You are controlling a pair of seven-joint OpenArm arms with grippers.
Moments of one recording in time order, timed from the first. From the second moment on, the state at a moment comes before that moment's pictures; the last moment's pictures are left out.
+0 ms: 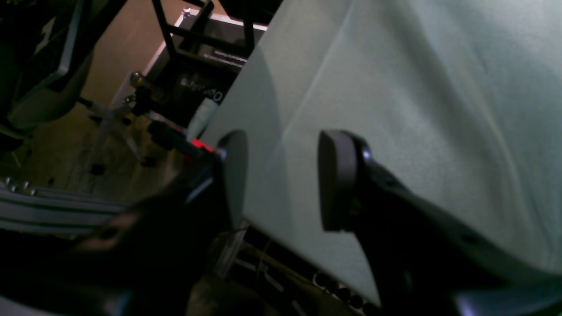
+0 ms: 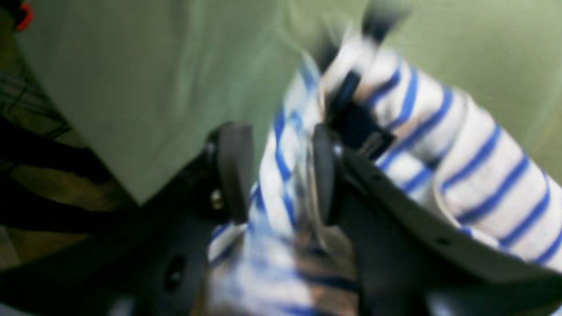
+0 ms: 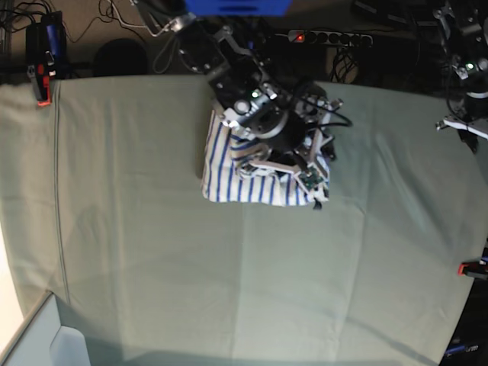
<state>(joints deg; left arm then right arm) 23.9 -9.3 -32.8 100.9 -1.8 -0.6 23.1 -5.5 -8.4 -33.0 86.0 -1.5 7.1 -32.6</state>
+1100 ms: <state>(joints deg) 23.5 -9.3 -32.5 100.9 -1.8 -0.6 23.1 -15.7 -0.9 -17.4 96.8 -1.5 13.6 -32.3</state>
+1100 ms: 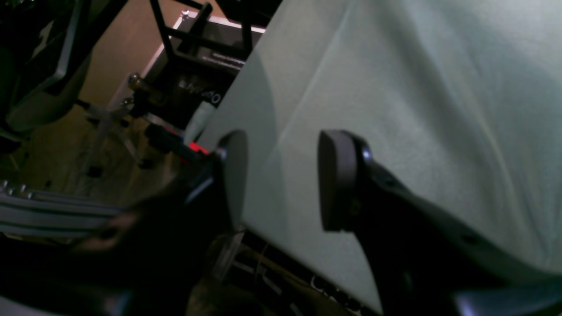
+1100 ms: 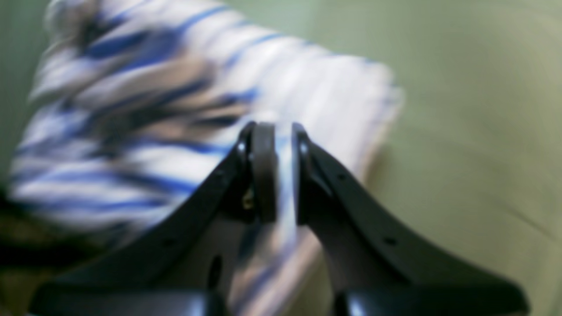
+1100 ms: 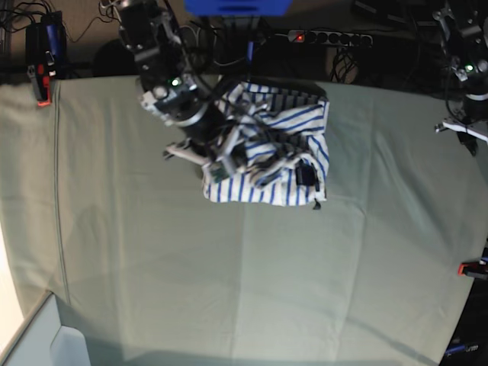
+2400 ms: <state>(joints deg) 23.5 -5.3 -32.8 104.0 -1.6 -0.6 23.3 -12.5 1.5 -4.1 84.3 -1.3 32.8 -23.5</state>
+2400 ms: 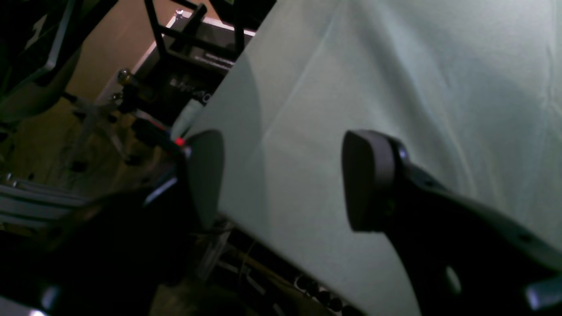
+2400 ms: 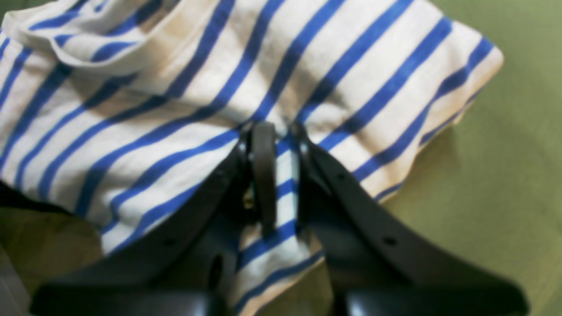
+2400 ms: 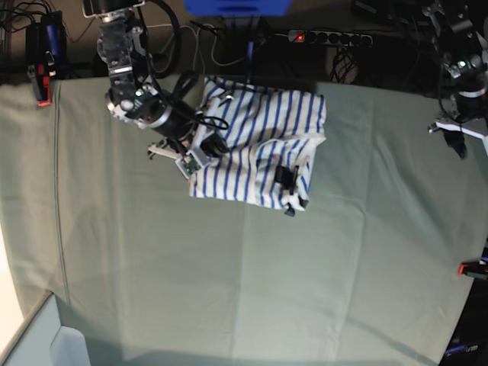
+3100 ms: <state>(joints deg) 21.8 1.4 -25.6 104.3 -25.4 -6.4 37.1 -21.6 2.4 -3.6 98.0 -1.9 32.8 -15.3</state>
